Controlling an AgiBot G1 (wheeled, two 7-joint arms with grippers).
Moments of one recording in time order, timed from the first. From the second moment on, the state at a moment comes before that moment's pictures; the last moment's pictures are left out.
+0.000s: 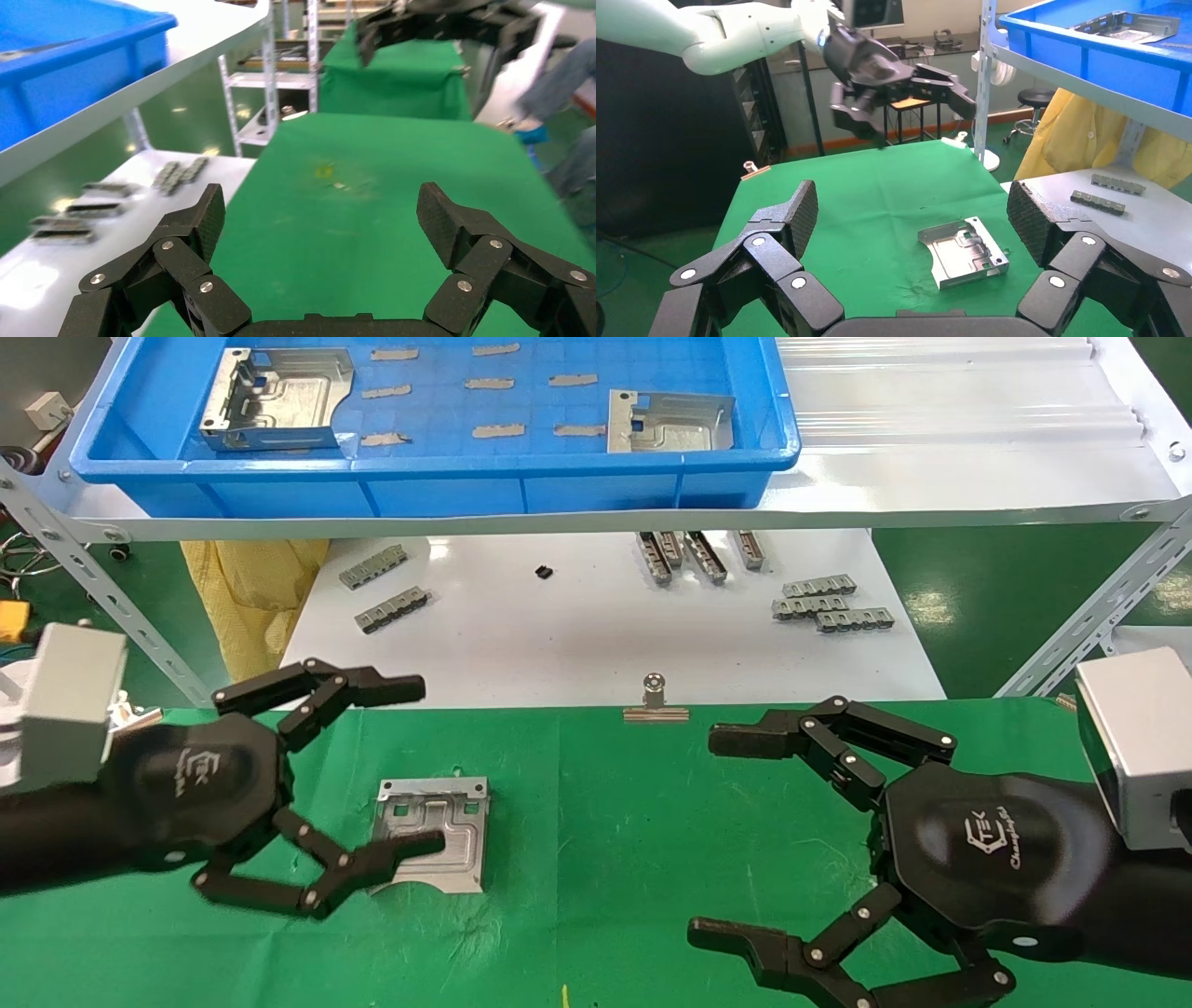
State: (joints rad) left arm -1.19 0.68 0.34 -1.06 0.83 1.51 -0.02; right arm 1.09 -0.58 -0.37 1.26 -0.66 -1.46 0.14
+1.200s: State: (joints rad) left arm -1.07 0.61 0.28 -1.29 0.73 1.49 -0.19; right arm 1.09 -0.58 -0.37 1.26 -0.66 -1.46 0.14
